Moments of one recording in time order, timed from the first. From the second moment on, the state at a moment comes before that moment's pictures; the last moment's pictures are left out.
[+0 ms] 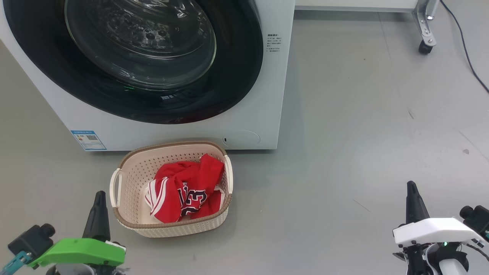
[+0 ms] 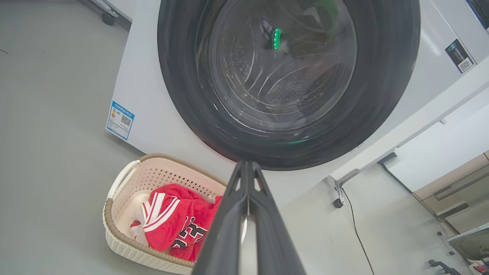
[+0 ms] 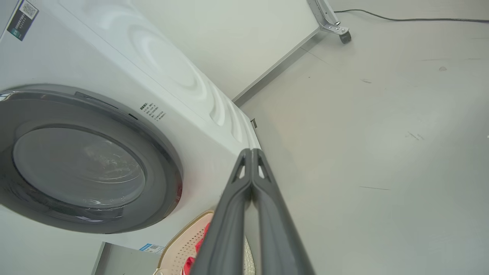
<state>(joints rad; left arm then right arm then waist) -0.03 0.06 -0.04 0.23 -0.91 -0.13 -0.12 0.02 -0.06 0.05 0.19 0.89 0.04 -0.13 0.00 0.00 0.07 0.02</state>
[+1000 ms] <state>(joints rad) -0.03 0.07 -0.02 0.25 -1.29 -0.13 -0.03 -0.01 -0.07 0.00 0.23 1.29 0.08 -0.04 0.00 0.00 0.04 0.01</state>
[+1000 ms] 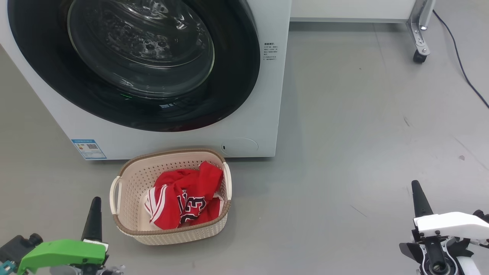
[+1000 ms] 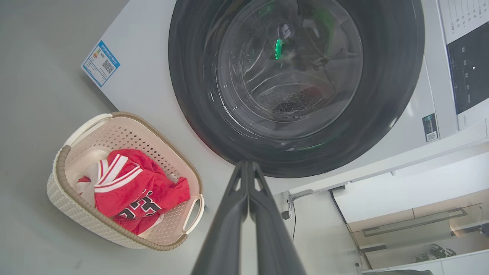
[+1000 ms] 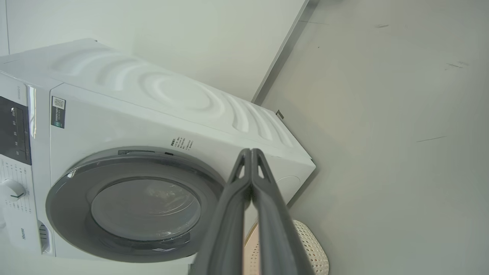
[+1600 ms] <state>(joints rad) -0.04 0.07 0.00 0.26 -1.52 -0.13 0.02 -0.04 -0.08 -0.03 0.25 1.52 0.10 0.01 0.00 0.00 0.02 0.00</state>
